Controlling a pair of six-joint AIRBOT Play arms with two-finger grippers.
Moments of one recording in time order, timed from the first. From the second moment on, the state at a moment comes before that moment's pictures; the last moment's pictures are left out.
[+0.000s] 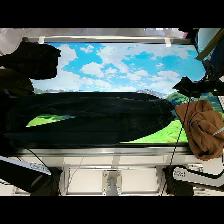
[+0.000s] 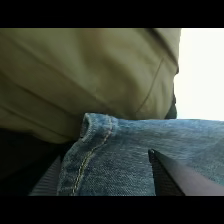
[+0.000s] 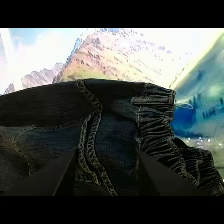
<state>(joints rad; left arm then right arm) 0.80 -1.86 1.71 1.07 -1.24 -1.15 -0.37 -1.35 1.27 -1.00 1.19 1.42</state>
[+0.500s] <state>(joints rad) 0.75 -1.89 1.78 0.95 -1.28 -1.04 -0.37 -1.35 1.27 -1.01 1.20 1.45</state>
